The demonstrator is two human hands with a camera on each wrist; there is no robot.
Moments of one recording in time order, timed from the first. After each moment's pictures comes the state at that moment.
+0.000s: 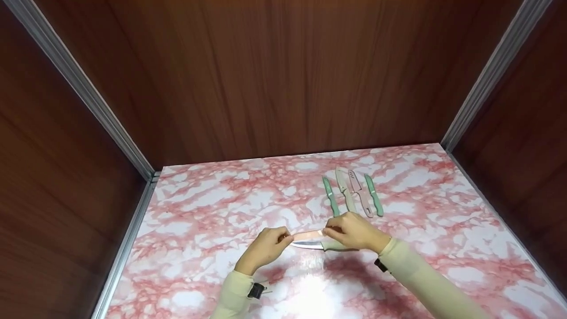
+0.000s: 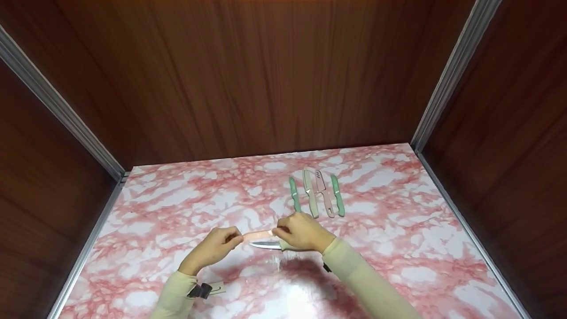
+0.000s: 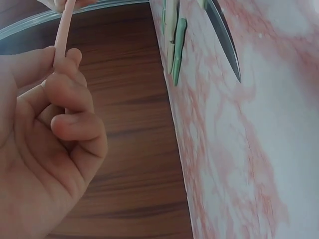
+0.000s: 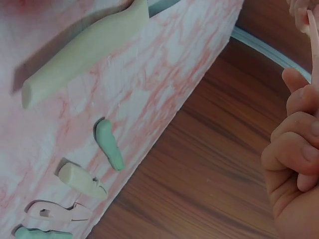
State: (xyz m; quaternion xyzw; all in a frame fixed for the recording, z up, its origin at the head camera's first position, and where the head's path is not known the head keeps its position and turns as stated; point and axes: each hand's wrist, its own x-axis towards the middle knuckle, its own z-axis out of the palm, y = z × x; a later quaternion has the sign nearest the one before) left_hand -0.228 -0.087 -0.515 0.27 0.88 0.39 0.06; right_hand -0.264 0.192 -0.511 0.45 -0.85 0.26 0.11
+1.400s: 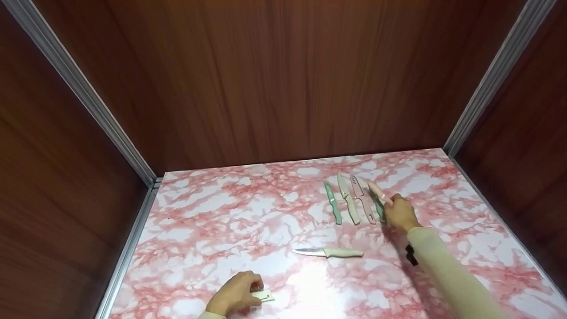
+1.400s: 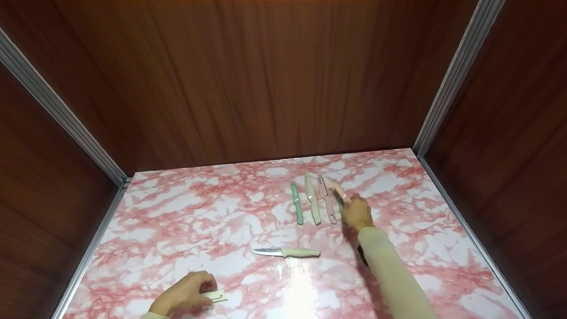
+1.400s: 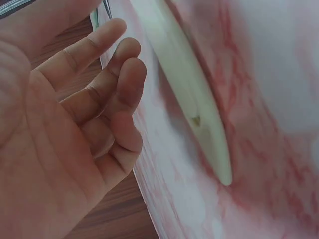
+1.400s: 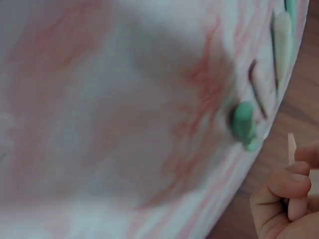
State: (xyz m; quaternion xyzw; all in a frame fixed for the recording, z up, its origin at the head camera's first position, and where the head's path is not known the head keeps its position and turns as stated) left_hand -0.179 -0.161 -0.570 0.18 0.90 0.34 0.21; right_hand -0.337 0.320 -0.562 -0.05 -0.94 0.34 0.03
